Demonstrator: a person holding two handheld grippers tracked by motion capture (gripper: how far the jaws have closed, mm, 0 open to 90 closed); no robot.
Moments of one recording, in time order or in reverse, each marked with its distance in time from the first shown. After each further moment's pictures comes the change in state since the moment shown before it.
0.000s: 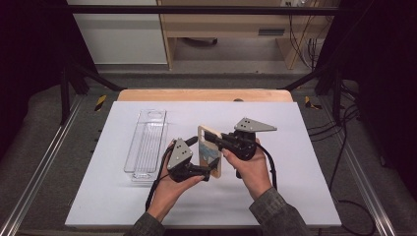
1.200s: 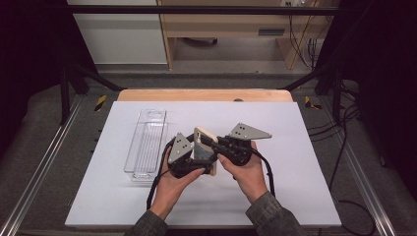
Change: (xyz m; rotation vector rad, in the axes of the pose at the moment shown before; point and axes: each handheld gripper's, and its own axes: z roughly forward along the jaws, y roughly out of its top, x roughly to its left) left arm 0.001 0.014 0.000 0.018 0.050 -0.019; right arm 0.011 -0.010 0.006 -0.026 -0.009 -0.093
